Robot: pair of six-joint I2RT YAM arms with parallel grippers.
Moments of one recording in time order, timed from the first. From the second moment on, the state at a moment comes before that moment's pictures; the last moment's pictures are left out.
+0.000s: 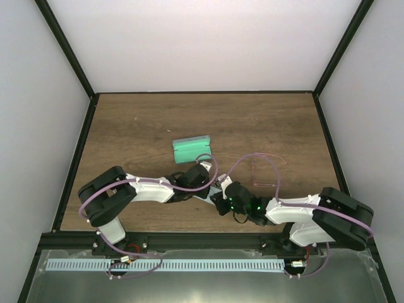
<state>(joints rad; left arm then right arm) -0.97 1.70 0.74 0.08 -0.09 -0.51 1.04 1.31 0.30 0.33 0.06 0.46</state>
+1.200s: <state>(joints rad) -0.97 1.70 0.72 0.11 -0.08 -0.52 0.94 1.36 0.26 0.44 -0.08 0.46</state>
